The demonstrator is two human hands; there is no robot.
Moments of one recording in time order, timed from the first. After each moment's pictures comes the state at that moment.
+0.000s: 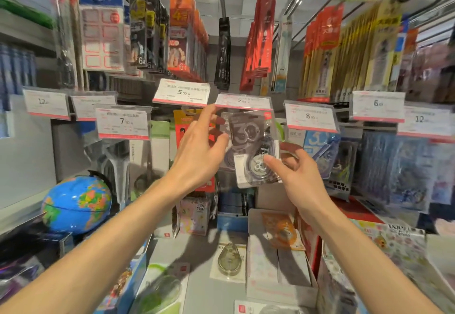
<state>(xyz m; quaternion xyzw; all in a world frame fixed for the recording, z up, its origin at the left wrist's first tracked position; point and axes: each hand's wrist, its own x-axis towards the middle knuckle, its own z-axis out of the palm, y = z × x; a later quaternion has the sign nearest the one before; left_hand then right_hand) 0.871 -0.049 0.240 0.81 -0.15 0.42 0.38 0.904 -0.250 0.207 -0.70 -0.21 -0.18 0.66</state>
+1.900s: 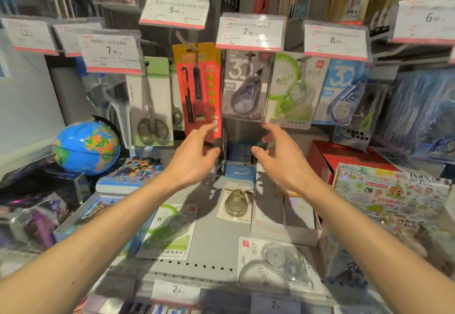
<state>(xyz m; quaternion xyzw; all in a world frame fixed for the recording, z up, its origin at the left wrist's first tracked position) 0.905 -0.021 0.119 0.91 -0.07 0.25 0.33 0.921 -0.236 0.144 -0.90 -0.22 -0.16 0.33</state>
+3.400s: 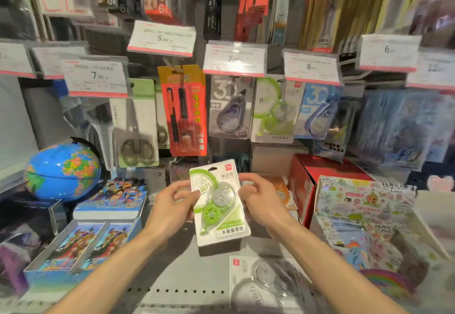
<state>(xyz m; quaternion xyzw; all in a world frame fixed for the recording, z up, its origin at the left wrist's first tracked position) 0.871 -0.026 0.073 0.71 0.08 0.15 0.69 0.899 -0.216 0.102 -0.79 -0.10 0.01 0.60</state>
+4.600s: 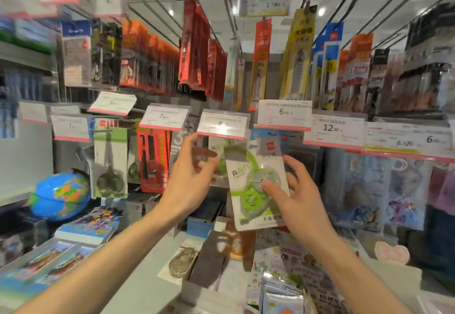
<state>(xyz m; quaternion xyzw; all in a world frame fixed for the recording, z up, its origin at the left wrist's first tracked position) 0.865 -0.213 0.220 0.75 -0.07 0.41 0.51 0.918 -0.415 0.198 -0.71 -0.29 -0.15 0.63</state>
